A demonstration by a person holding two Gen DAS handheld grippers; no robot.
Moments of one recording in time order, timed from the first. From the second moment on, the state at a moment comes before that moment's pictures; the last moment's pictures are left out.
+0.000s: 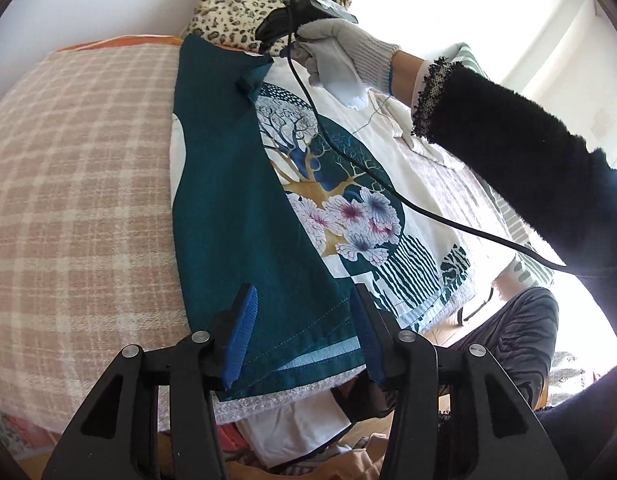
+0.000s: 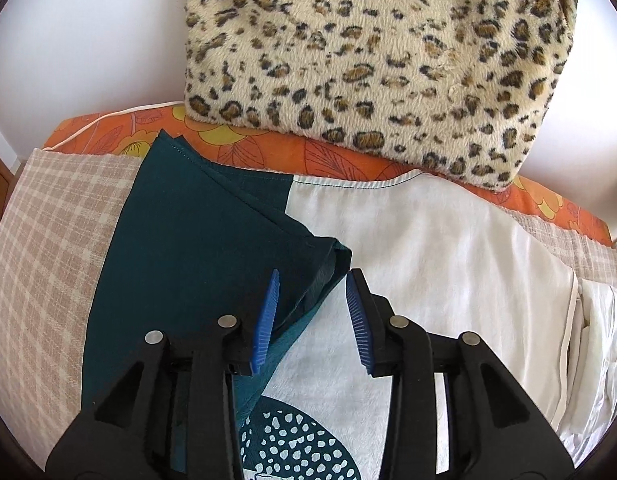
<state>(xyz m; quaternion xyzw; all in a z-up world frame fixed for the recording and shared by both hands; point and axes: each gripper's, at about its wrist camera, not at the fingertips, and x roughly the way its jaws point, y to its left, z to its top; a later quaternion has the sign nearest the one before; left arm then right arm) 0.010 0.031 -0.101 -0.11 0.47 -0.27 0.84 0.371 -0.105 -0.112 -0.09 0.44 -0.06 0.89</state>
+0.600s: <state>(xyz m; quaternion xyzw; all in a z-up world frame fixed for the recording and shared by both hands) 0.013 0.034 -0.120 -0.07 0.49 -0.23 0.84 0.296 -0.073 -0.125 -0.02 0.50 0.11 0.86</state>
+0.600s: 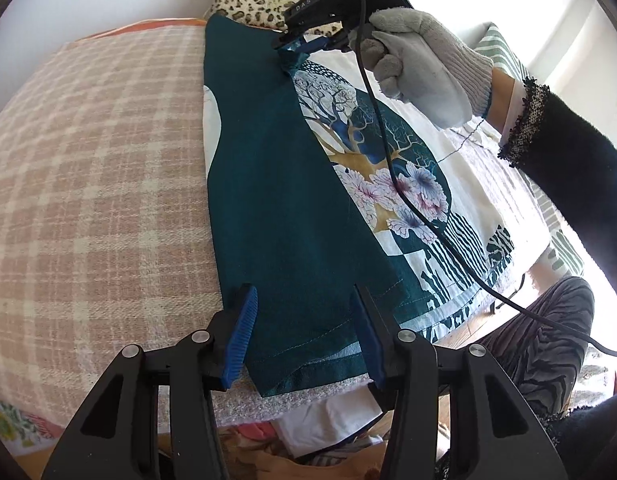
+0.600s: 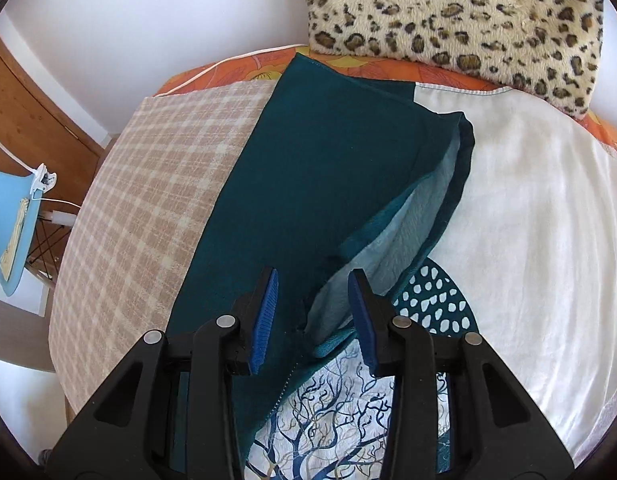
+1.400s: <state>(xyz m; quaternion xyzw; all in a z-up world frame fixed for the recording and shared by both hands) -0.012 0.002 -0.084 -0.02 0.41 -0.21 0.89 0.119 -0.210 -0.041 0.00 0.39 0.05 0.92</state>
